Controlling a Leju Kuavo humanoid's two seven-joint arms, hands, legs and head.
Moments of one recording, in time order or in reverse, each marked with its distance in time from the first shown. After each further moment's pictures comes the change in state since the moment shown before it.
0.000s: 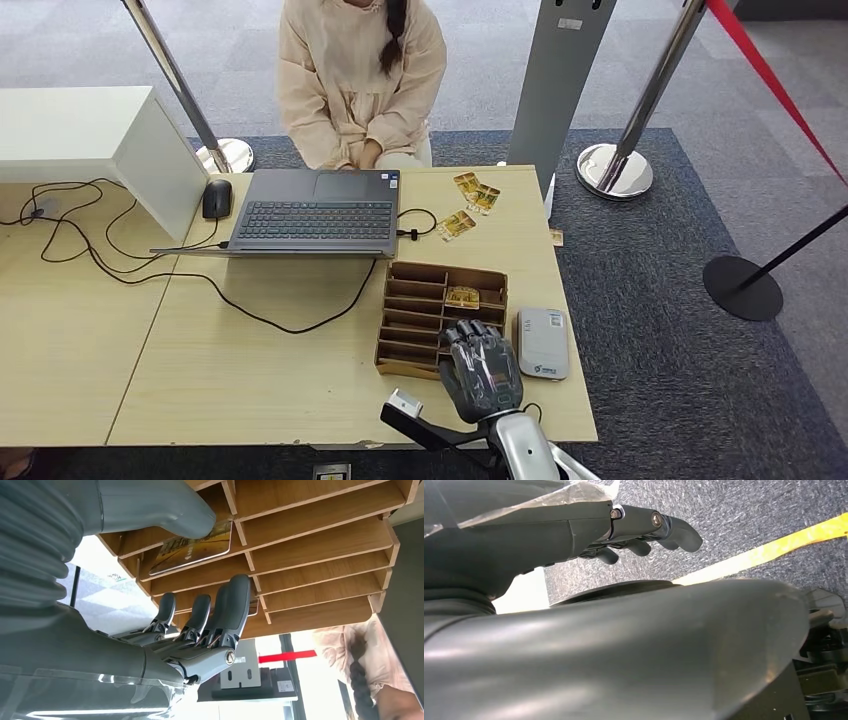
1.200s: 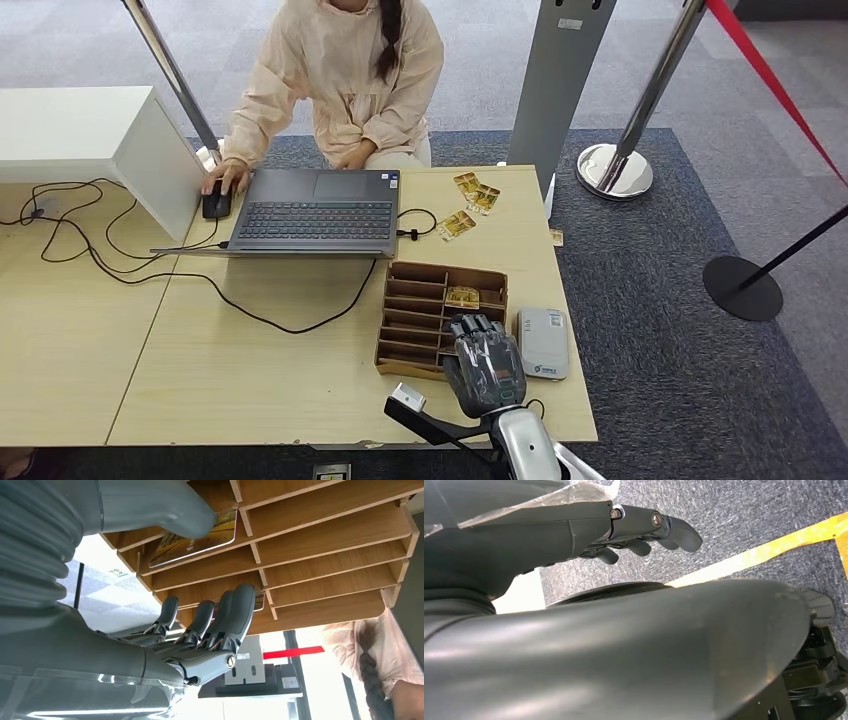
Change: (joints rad) left arm -0.011 -0.003 0.000 0.000 -0.008 0.000 -0.002; right arm -0.004 0.004 -0.018 0.017 0.013 -0.009 -0.003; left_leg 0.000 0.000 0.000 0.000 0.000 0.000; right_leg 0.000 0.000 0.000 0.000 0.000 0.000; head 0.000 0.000
